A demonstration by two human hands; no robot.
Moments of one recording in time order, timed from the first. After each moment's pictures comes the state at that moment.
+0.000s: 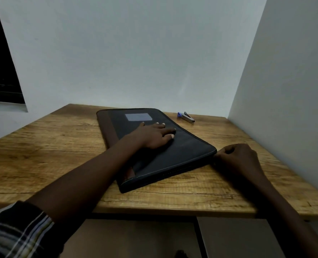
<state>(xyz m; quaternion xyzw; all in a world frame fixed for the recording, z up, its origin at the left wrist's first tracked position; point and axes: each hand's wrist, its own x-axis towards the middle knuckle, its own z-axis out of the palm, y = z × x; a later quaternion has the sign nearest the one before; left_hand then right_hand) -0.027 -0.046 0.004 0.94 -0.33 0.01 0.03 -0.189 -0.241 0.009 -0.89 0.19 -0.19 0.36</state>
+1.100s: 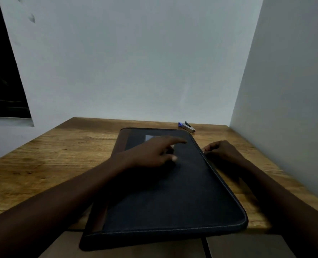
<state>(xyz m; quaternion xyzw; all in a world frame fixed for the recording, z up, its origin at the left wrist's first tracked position) -0.073 -0.031 0.024 0.86 -0.46 0.00 0.21 -0.102 -0.281 0.007 -0.92 0.09 -0.08 0.37</state>
